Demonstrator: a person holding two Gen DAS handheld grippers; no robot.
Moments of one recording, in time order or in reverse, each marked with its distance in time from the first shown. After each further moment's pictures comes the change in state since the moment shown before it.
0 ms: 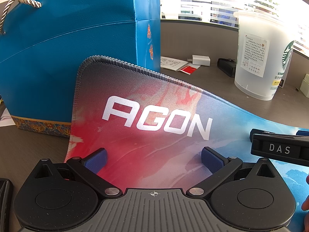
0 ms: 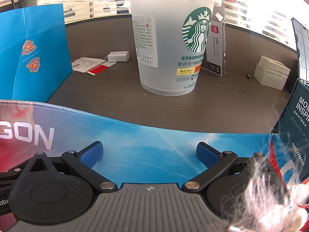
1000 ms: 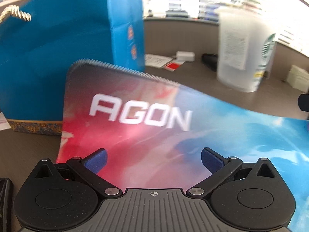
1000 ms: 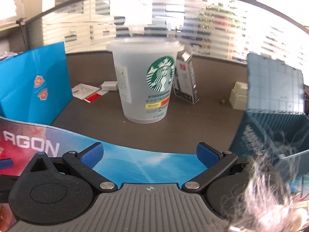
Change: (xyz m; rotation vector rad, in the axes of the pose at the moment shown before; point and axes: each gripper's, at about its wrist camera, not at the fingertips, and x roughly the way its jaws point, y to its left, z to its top) left arm -0.021 -0.021 -0.002 0.057 0.003 -0.068; right arm -0.090 -0.059 0.016 -0.021 -0.124 0.026
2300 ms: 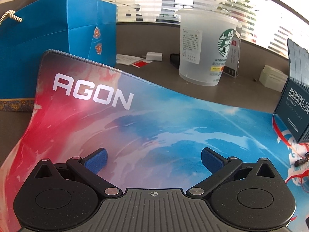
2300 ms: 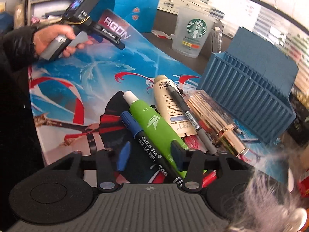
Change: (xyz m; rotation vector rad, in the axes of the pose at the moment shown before) left arm -0.031 -0.062 -0.034 -0.046 -0.013 -0.063; right arm -0.166 -0.199 -0.154 -0.591 0.112 0.430
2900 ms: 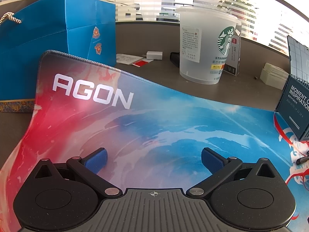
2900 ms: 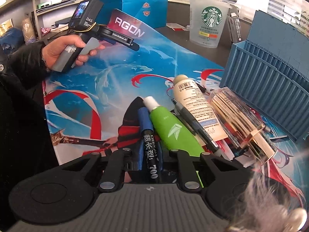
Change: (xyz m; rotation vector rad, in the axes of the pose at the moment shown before) left arm 0.000 -0.001 -0.001 0.008 0.002 0.006; right arm 0.019 -0.011 0.020 0.110 0.044 0.194
